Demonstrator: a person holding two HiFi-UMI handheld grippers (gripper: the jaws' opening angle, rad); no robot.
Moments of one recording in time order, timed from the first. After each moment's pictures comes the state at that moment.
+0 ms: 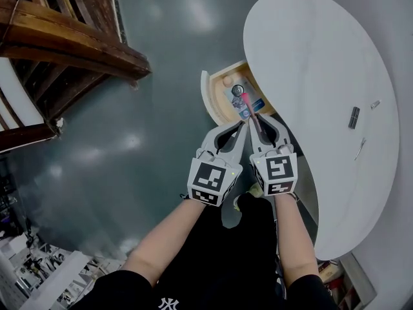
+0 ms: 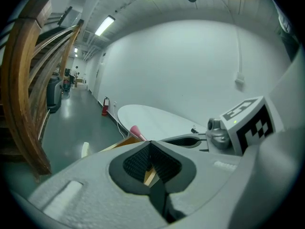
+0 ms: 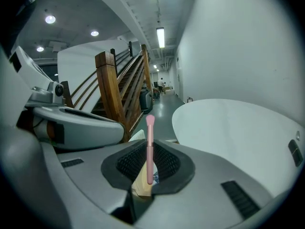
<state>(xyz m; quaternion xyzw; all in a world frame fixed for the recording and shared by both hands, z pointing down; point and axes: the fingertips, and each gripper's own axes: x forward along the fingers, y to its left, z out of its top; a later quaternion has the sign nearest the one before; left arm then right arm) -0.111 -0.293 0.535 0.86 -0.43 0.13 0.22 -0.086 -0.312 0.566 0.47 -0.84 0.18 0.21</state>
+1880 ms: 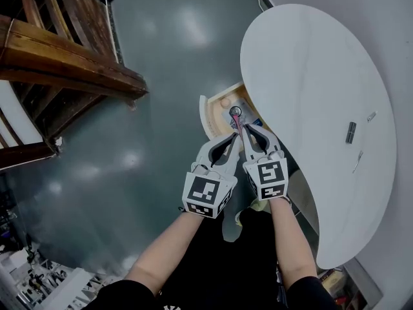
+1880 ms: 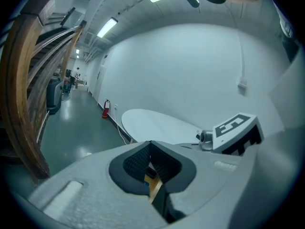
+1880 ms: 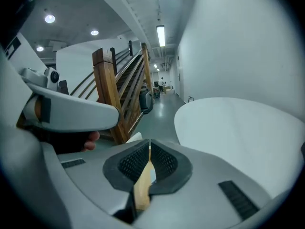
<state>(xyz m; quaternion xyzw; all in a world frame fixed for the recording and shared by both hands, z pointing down) -0.127 -0.330 0.531 0.86 -0.44 0.11 0.22 -0.104 -0.351 0.588 0.46 -0.84 0.18 0.21</state>
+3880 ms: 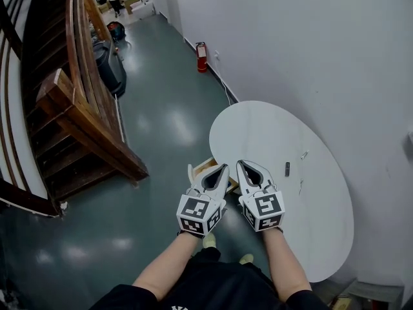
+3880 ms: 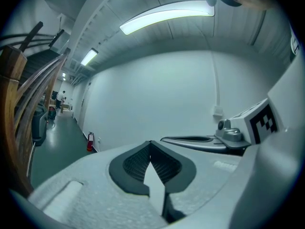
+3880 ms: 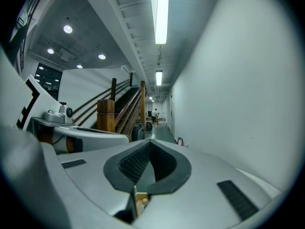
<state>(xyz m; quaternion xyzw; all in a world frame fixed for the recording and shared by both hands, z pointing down) -0.066 -0.263 0.239 0.91 -0.41 0.01 0.11 -0.028 -0.270 0.241 0.53 -0.84 0.04 0.07</state>
